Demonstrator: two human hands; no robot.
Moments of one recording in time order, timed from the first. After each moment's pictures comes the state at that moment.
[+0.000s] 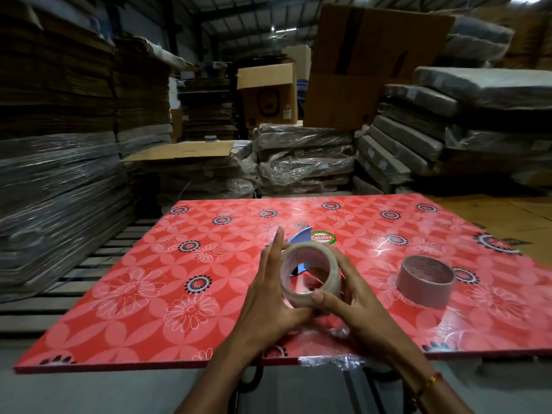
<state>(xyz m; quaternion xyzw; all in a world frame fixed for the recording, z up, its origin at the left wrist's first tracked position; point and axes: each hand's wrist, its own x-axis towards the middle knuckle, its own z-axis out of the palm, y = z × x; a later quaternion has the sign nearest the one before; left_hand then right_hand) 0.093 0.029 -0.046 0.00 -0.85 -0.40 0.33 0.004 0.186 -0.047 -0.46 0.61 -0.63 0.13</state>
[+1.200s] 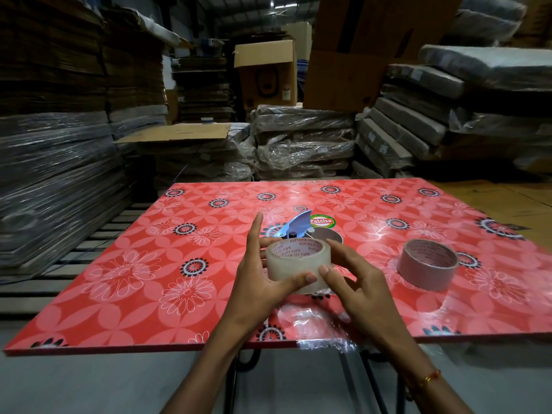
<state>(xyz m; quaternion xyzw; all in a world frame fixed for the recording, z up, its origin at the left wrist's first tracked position) 0.090 0.019 -0.054 0.06 -0.77 -0.53 0.35 0.002 0.184 -0.063 -0.41 0.65 -0.64 -0.01</state>
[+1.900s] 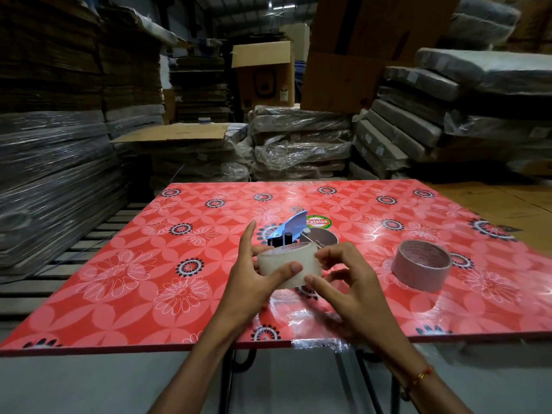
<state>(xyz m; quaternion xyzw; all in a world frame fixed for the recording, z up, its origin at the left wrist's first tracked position) 0.087 0.016 -0.055 0.09 -0.74 -0.60 0.31 -0.002 0.183 -0.064 -0.44 0.67 -0.59 -0.07</state>
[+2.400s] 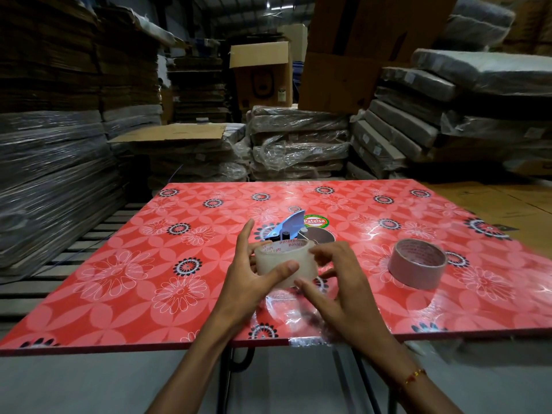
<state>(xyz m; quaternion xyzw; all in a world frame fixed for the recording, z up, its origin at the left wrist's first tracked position) 0.093 0.019 -0.053 0.08 -0.72 -0.62 0.30 0.005 0.179 -0.068 -0.47 0.70 -0.50 -0.18</state>
